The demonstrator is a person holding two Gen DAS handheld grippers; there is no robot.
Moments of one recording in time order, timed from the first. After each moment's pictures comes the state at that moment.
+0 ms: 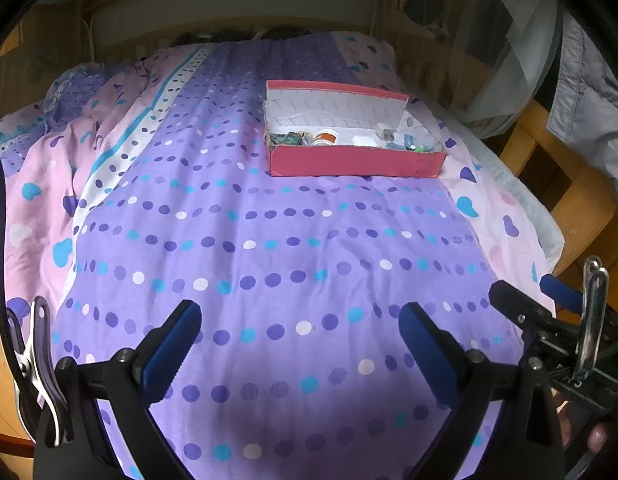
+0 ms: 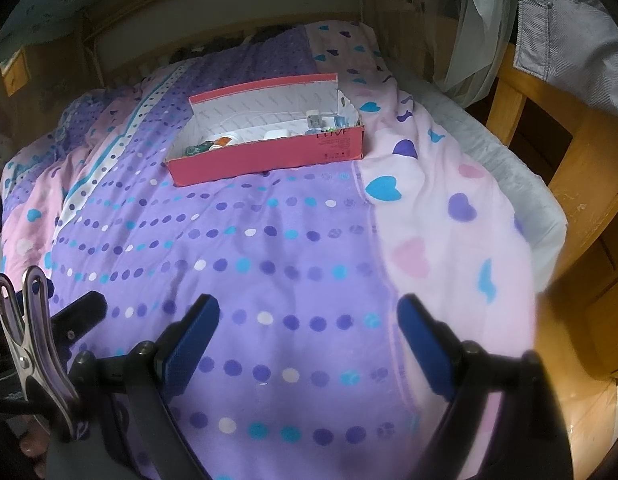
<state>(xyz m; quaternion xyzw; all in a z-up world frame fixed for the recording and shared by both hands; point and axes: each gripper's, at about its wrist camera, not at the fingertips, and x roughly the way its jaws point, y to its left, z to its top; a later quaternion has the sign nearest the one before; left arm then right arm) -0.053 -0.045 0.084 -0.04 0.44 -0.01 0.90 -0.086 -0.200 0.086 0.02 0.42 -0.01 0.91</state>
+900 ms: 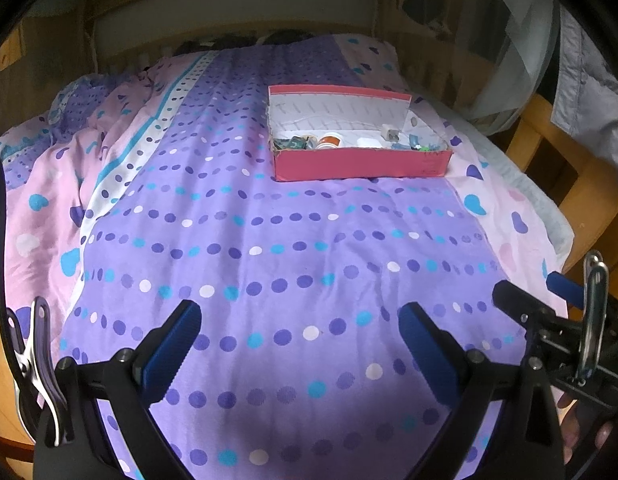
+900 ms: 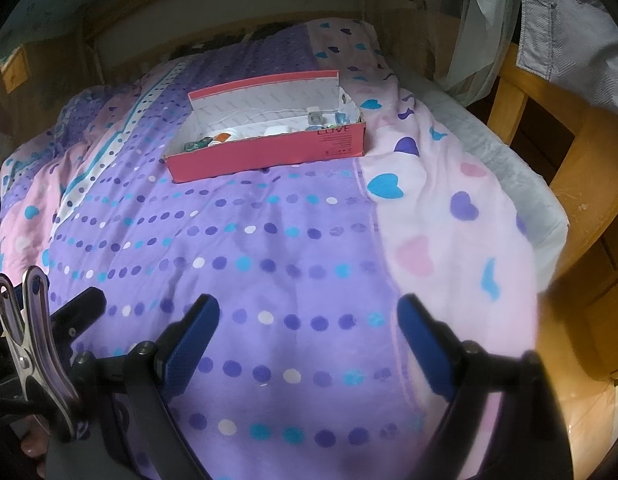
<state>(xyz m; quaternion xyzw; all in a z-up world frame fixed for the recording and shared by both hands) -0.052 -0.051 0.083 -0.02 0.43 0.00 0.90 -0.084 -0.197 0.081 0.02 0.42 -0.02 0.91</state>
